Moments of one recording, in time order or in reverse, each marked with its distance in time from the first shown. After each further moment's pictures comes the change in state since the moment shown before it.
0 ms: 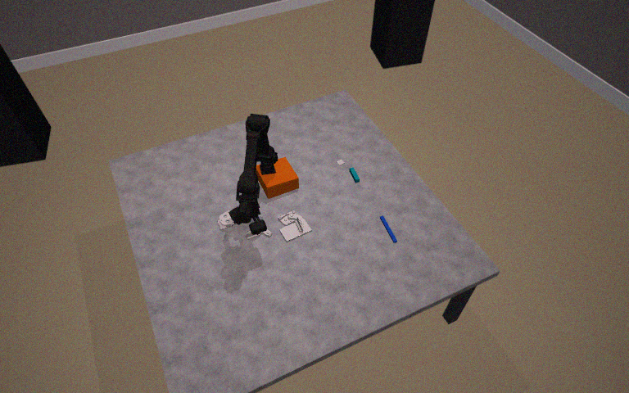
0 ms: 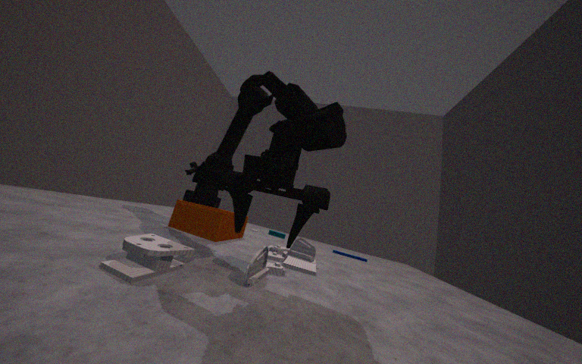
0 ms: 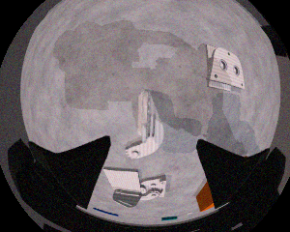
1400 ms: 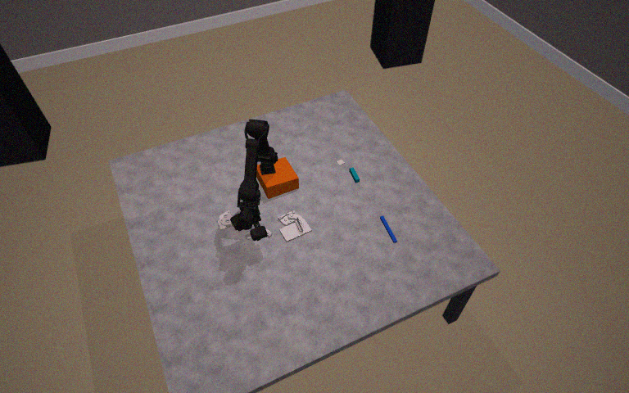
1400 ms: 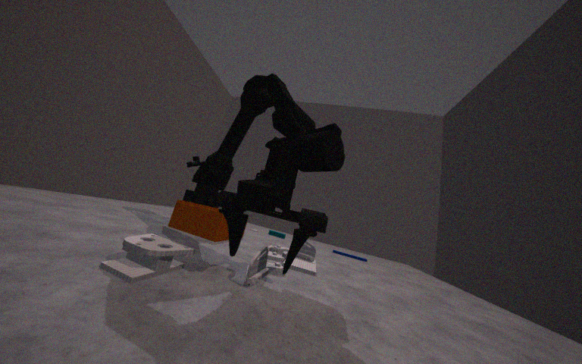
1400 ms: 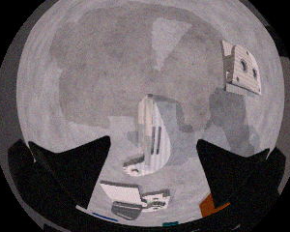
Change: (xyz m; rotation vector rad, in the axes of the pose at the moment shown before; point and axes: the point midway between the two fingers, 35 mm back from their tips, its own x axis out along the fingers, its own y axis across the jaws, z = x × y) arm 0.037 0.004 0.002 -0.001 -0.003 0.005
